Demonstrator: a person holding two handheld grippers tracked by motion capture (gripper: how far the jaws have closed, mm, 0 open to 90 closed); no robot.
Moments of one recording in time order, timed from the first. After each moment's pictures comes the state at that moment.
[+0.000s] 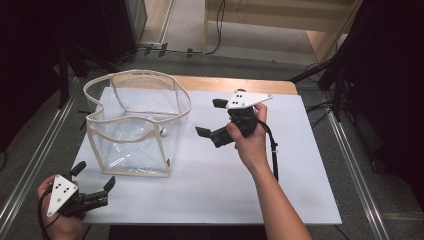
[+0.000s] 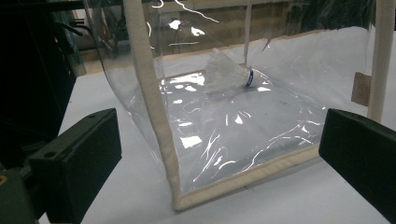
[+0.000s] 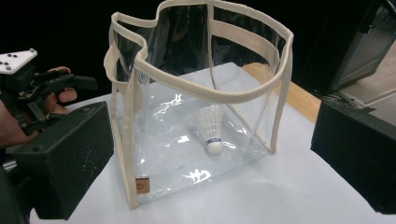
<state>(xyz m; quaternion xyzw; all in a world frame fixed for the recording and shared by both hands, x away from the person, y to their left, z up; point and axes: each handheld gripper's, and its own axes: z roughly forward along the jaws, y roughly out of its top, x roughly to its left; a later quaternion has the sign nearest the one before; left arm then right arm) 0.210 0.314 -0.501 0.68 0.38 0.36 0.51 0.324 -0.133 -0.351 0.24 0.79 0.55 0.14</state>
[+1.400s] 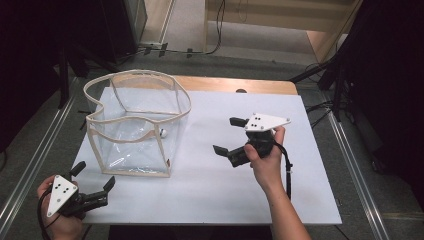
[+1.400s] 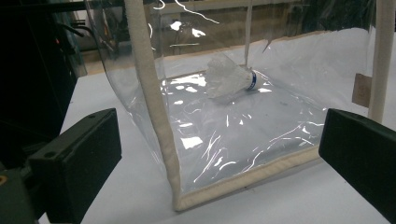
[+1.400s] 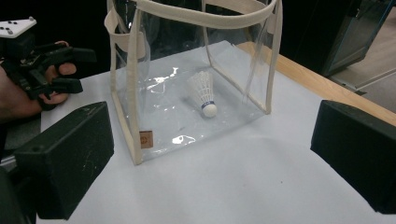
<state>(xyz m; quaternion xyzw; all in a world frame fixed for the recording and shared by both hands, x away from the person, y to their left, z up) 0.209 0.314 -0.502 0.68 0.38 0.36 0.51 0.289 -0.172 -0.387 0.26 0.79 0.54 0.14</state>
